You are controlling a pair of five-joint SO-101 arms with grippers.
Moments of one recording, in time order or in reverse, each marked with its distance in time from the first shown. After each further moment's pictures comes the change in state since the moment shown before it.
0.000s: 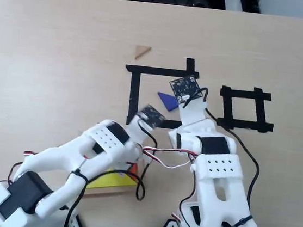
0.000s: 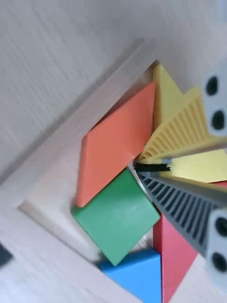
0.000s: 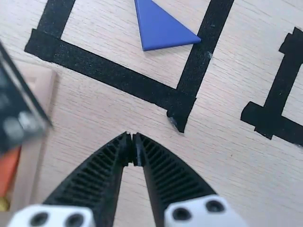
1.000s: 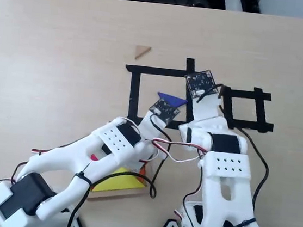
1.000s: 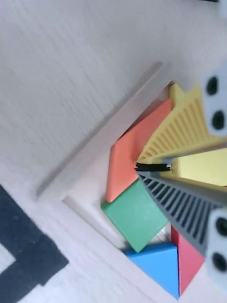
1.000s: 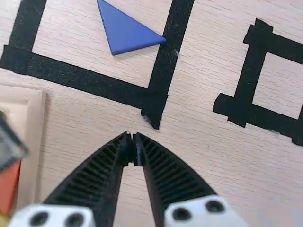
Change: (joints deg) left arm 4.4 0.5 -6.9 -0.7 5.5; right arm 5.9 0.0 -3.6 2.1 0.1
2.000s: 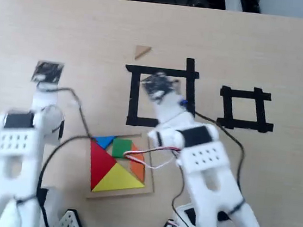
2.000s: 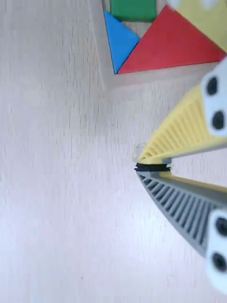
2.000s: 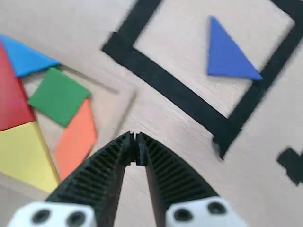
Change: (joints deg) left arm -52.7 -35.7 12.7 13.9 -17.5; right arm -19.4 7.1 -6.1 4.0 -0.1
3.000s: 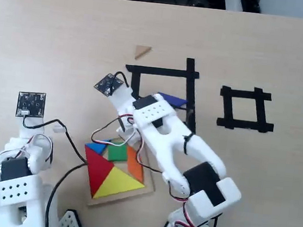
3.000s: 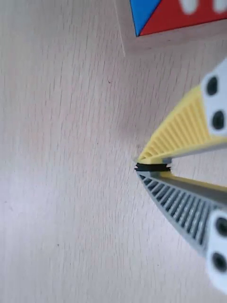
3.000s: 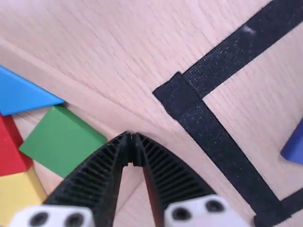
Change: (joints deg) left arm -10.1 -31.3 26.3 -6.1 -4.4; right arm -11.0 44.1 -23.0 -5.0 2.5
